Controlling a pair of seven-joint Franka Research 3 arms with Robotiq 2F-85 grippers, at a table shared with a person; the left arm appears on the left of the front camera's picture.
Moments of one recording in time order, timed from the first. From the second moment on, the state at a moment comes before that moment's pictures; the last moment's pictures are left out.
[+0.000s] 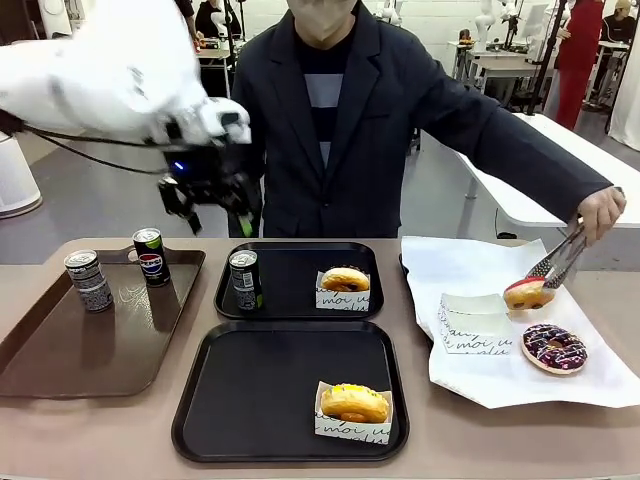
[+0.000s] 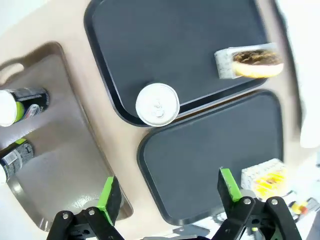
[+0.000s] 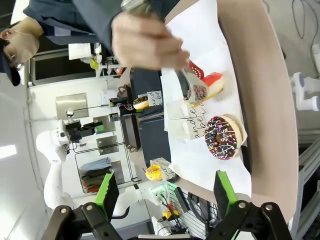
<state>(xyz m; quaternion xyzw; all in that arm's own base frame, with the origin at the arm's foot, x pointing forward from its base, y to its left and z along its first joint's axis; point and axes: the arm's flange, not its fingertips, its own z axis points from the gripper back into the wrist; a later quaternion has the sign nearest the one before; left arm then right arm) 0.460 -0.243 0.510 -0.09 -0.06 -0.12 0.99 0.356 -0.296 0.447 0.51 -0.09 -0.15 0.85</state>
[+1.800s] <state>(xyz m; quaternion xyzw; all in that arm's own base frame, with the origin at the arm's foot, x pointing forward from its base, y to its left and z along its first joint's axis) 0.504 0.019 0.464 -0.03 -0.03 0.05 1.00 0.356 -0.297 0.447 0.51 -0.09 -0.15 0.85</state>
